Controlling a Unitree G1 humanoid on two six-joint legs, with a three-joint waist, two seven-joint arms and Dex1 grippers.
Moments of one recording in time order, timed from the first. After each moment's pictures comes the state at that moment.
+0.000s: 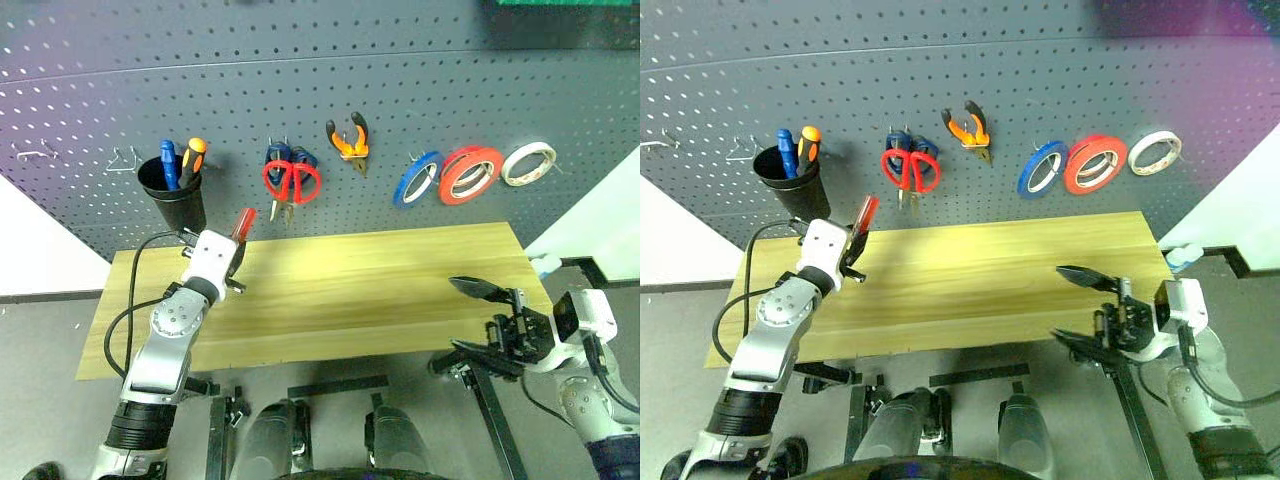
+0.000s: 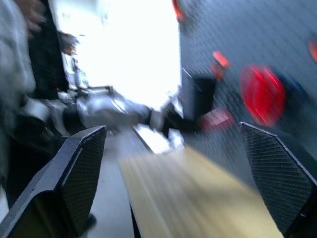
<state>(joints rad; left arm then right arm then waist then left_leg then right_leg) -0.13 0.36 -0.01 -0.17 0.04 0.26 -0.25 0.09 -0.71 -0.08 -0.14 1.02 -0.16 1.36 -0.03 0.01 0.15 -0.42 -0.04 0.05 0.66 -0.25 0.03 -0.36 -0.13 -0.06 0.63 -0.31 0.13</state>
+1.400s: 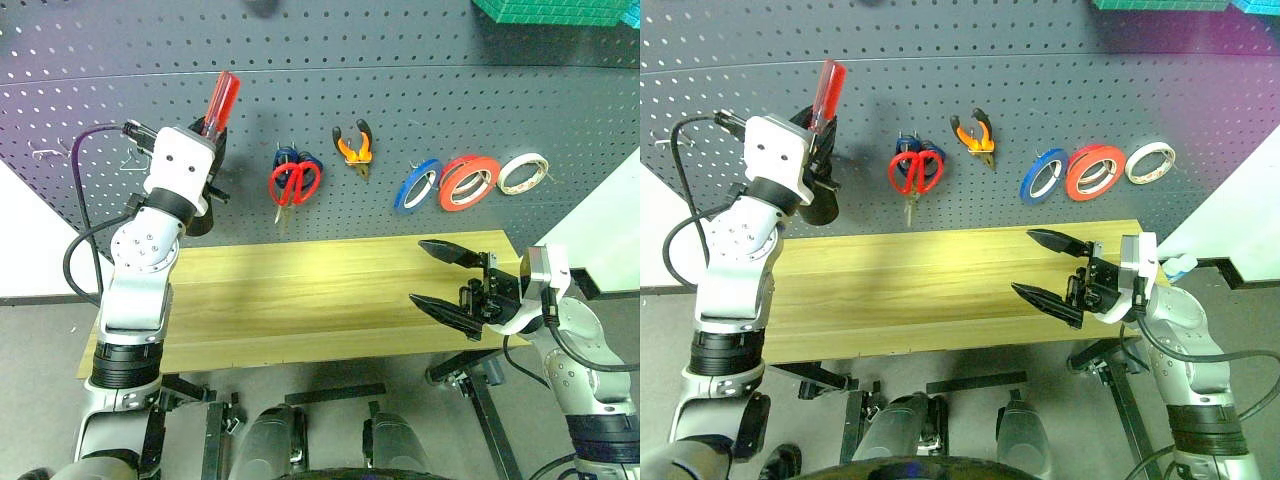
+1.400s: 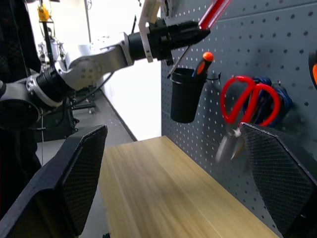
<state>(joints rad) -0.46 0.45 0.09 -0.26 0.05 0.20 -0.27 -0.04 -0.59 -0.15 -0.17 0.77 0.08 1.21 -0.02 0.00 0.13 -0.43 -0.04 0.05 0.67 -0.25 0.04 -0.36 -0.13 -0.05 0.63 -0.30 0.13</state>
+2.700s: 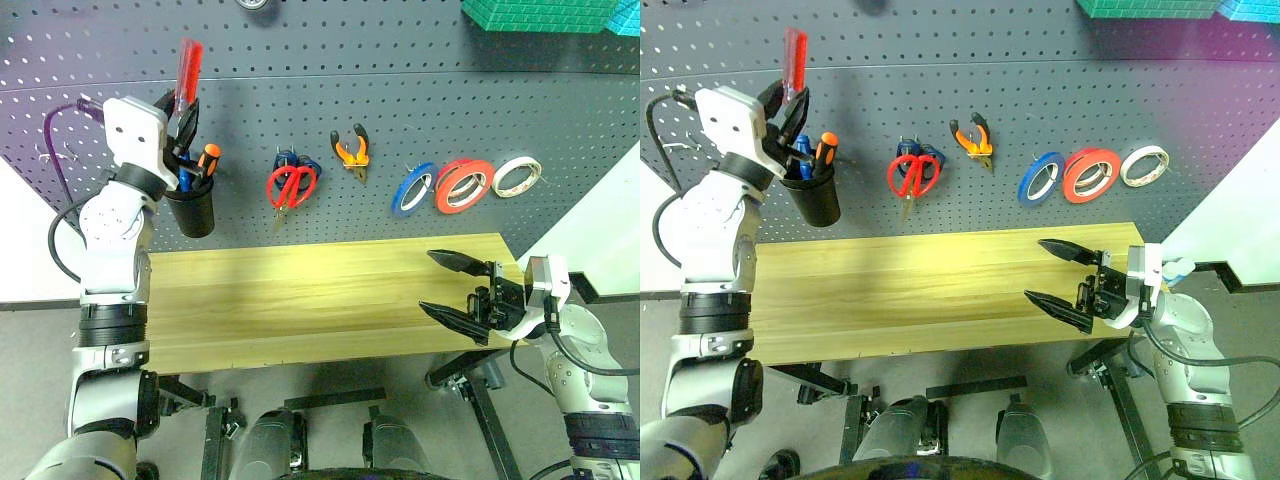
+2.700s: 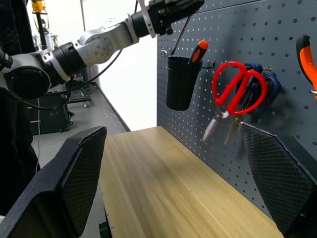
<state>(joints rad) -0.58 0.49 0.21 0.15 -0.14 -0.08 -0.37 -0.05 -0.57 -0.19 -0.04 0.72 0.02 1.33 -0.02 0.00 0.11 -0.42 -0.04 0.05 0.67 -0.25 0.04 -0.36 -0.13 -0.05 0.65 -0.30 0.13</state>
